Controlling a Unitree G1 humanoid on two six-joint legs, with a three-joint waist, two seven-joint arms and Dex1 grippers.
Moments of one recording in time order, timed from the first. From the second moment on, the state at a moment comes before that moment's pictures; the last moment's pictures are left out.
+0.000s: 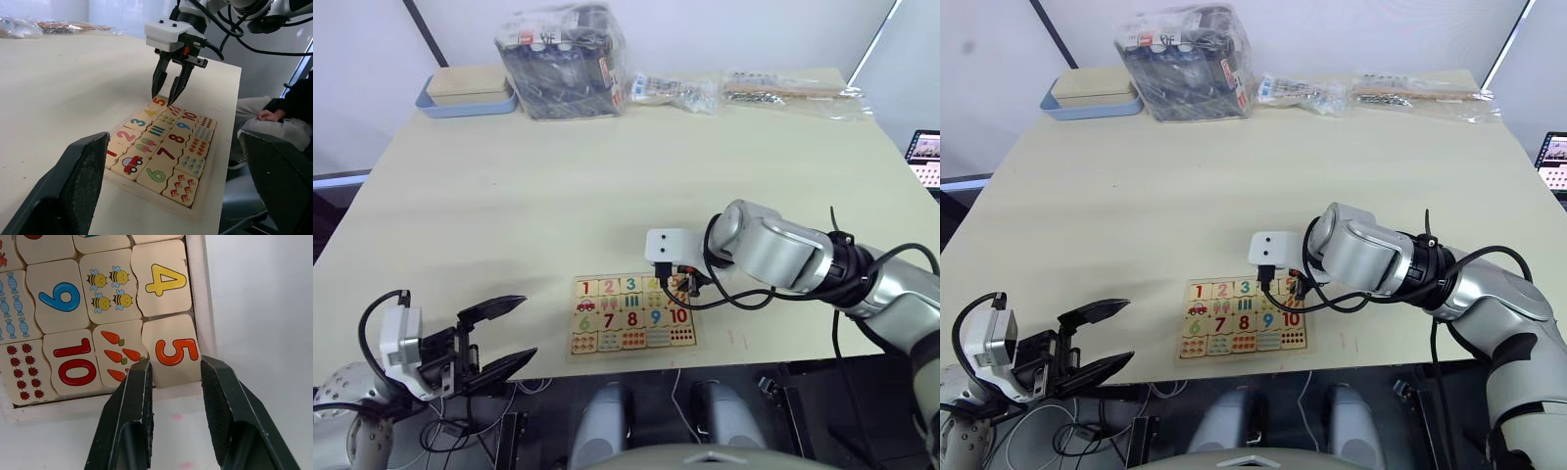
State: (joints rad) left arm 0.34 0.65 0.46 -0.11 -0.76 0.05 -1.49; right arm -1.14 -0.57 0.97 -0.27 0.21 1.32 0.94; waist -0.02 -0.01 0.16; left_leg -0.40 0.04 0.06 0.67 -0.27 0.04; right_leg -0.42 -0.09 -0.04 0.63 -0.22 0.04
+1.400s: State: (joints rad) left arm 0.33 0.64 0.46 -0.11 -0.75 0.04 -1.49; right arm -1.14 -0.58 0.99 -0.27 0.20 1.29 0.95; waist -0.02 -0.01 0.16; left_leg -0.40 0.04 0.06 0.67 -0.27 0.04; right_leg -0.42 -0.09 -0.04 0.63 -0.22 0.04
